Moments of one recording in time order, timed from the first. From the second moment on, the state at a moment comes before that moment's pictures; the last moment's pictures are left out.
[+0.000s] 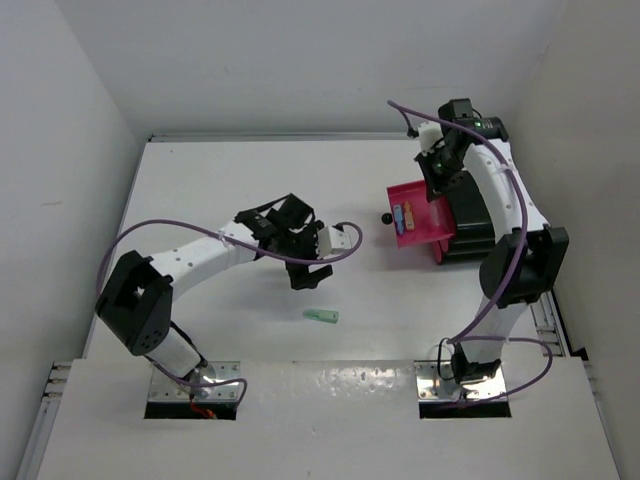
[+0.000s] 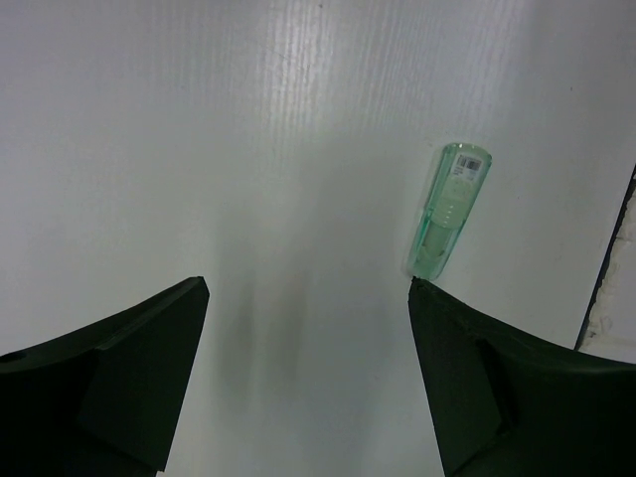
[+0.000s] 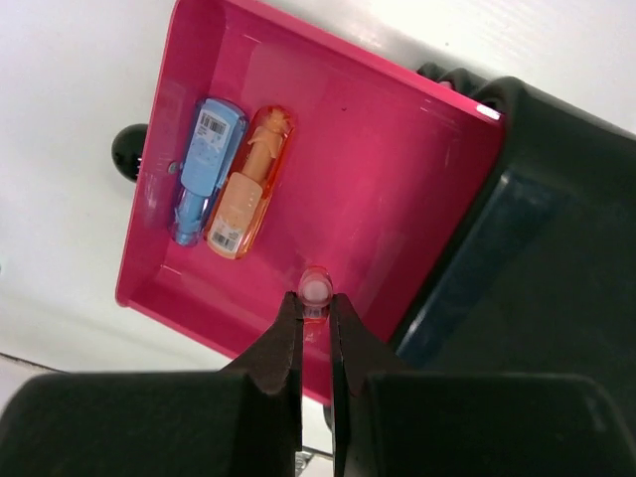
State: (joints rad) left arm -0.70 1.54 1.13 -0.59 0.39 0.60; right arm 0.10 1.82 1.81 -1.18 -0.09 -0.34
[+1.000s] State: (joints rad) left arm -0.80 1.67 0.92 -0.37 0.34 0.63; right arm 0.15 1.75 1.98 -1.26 -0.24 -0.25
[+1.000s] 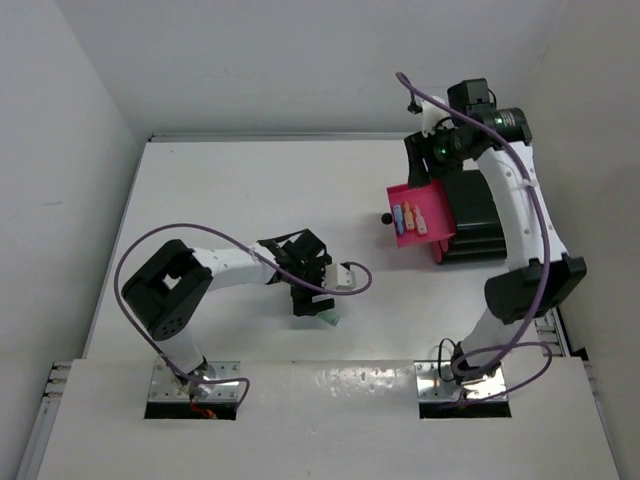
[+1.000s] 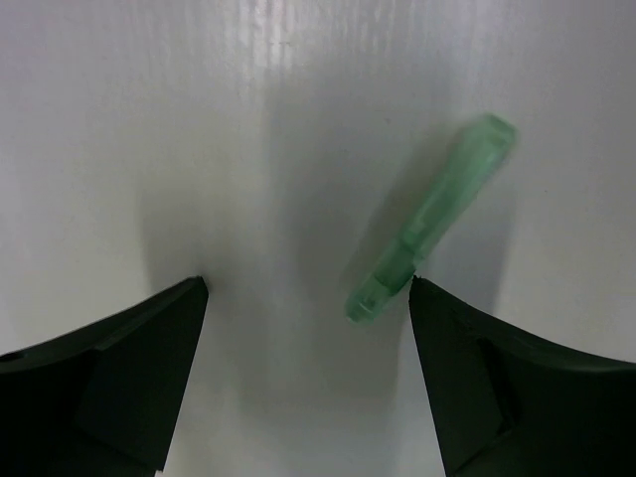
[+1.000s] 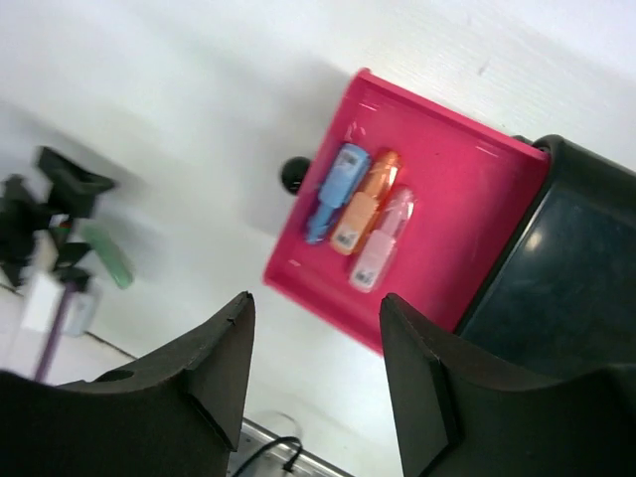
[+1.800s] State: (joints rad) left arm -0.92 1.68 0.88 -0.31 0.41 0.74; right arm 0.11 1.61 1.85 -1.28 -0.36 -0.17
